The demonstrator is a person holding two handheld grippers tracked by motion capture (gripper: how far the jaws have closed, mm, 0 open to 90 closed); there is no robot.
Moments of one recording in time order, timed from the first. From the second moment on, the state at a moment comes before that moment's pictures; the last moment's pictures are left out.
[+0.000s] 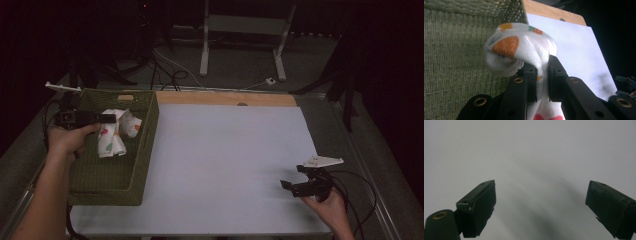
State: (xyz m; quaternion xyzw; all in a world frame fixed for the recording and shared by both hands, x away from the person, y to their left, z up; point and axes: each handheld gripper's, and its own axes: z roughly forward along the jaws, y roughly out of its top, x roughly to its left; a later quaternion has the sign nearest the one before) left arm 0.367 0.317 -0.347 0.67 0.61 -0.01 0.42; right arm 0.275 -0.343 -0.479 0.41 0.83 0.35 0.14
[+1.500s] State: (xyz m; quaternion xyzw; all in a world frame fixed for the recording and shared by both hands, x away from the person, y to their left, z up) left arm 0.403 0.123 -0.323 0.75 0.50 -0.04 0.42; right arm 0.276 -0.351 -0.476 0.42 0.82 0.36 0.14
